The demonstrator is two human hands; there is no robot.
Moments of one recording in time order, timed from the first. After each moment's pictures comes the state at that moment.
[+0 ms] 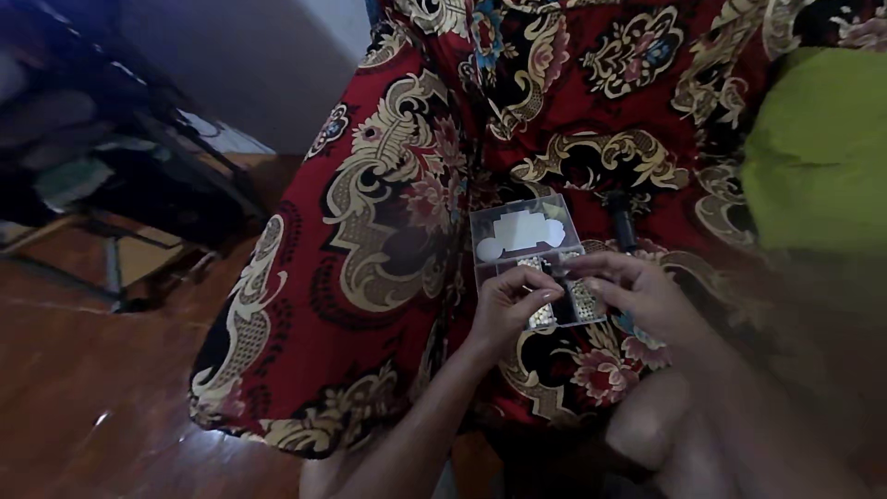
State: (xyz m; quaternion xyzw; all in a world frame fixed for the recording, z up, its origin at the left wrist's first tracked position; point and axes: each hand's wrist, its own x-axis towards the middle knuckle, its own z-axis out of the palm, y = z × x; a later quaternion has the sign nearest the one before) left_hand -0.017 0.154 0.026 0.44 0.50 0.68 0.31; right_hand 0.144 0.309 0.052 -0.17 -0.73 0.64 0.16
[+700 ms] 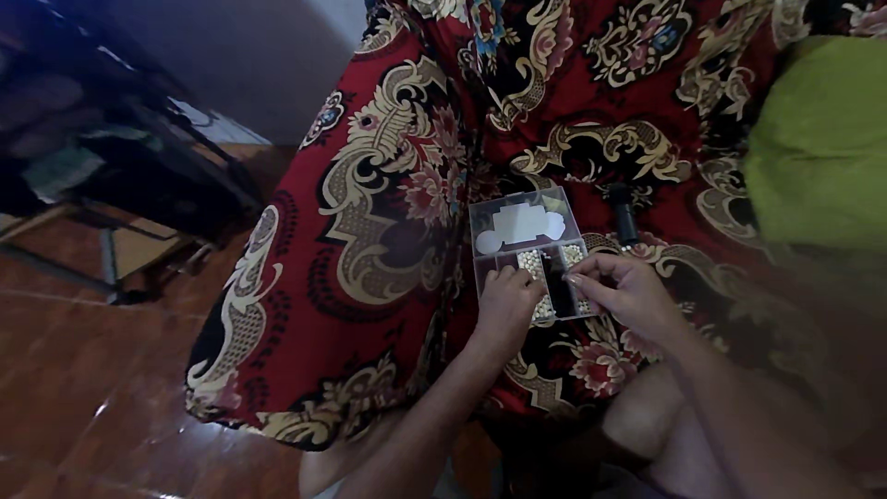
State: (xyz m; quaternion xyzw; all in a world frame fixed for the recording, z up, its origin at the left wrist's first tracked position) left_hand -0.011 0.158 0.002 0.61 0.76 0.21 0.07; right_hand 0.137 0.295 0.044 -0.24 -0.75 0.59 0.18
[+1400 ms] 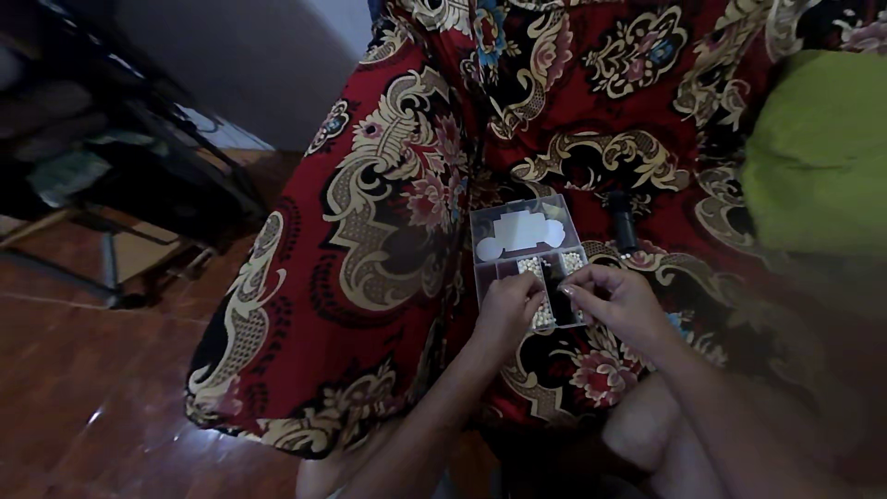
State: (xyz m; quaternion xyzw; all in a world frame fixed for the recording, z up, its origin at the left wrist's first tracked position) left_hand -0.017 0.160 0.012 0.52 0.76 0.33 0.19; right_hand 0.133 0.289 0.042 -0.23 -0.76 0.57 0.19
